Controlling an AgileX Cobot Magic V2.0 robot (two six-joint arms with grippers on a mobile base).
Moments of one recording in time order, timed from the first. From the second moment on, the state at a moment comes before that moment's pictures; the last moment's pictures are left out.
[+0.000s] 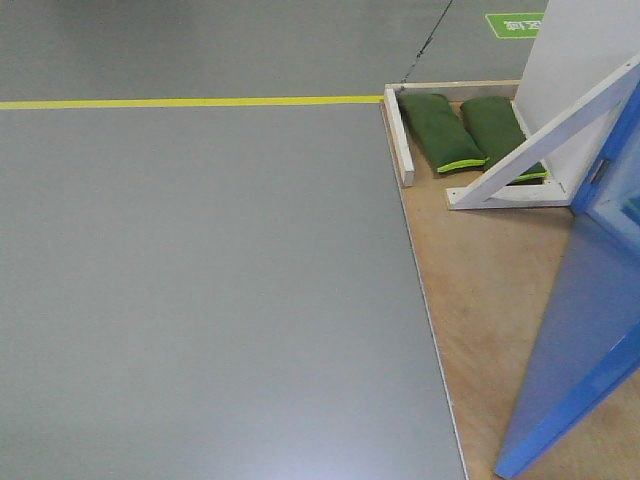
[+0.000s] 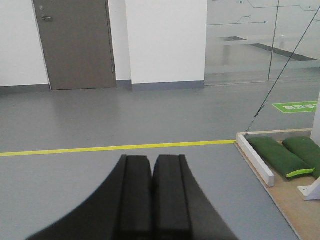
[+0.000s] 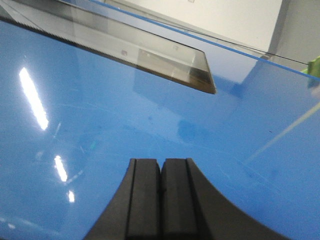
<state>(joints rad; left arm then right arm) 0.03 -0.01 0.03 0.07 0.10 -0.02 -0.62 1.21 -1.32 1.15 0.19 0.11</state>
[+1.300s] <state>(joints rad) 0.03 -0.01 0.03 0.07 0.10 -0.02 -0.21 1.59 -1.60 1.18 0.14 0.10</state>
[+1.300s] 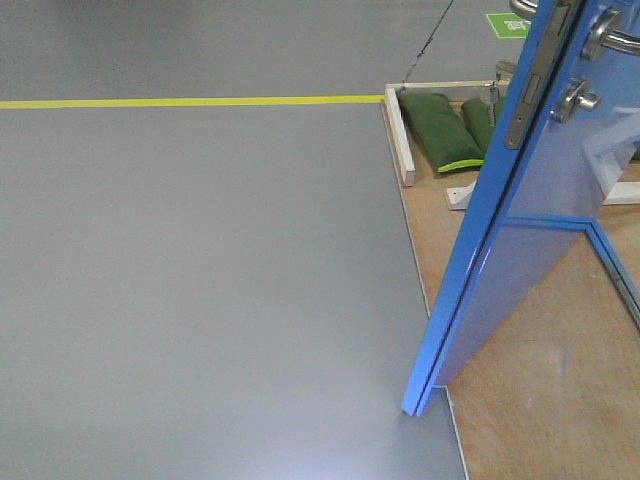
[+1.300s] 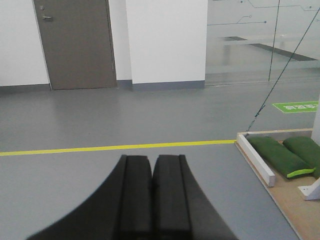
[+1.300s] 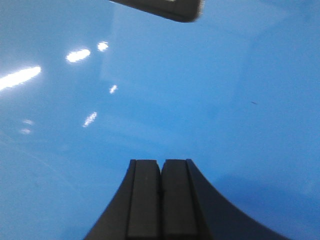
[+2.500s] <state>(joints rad) 0.03 -0.01 0.03 0.07 0.10 -0.02 -0.22 1.65 -1.70 1.16 0.23 0.10</state>
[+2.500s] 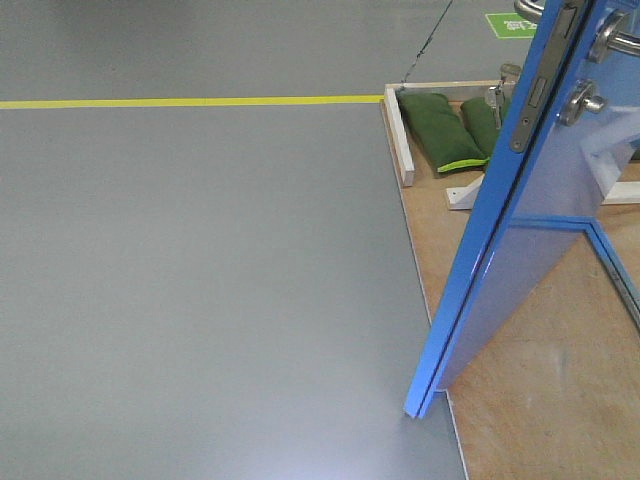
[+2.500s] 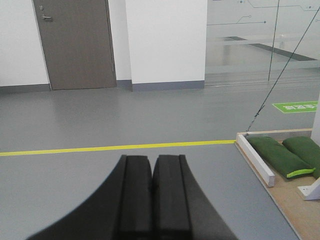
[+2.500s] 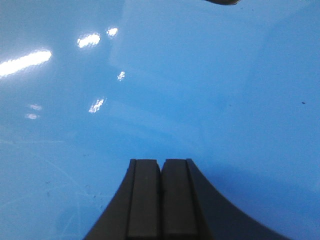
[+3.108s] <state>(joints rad) 0.03 -0.01 0.03 0.07 0.10 -0.02 -0.22 1.65 -1.70 1.16 0.23 0.10</state>
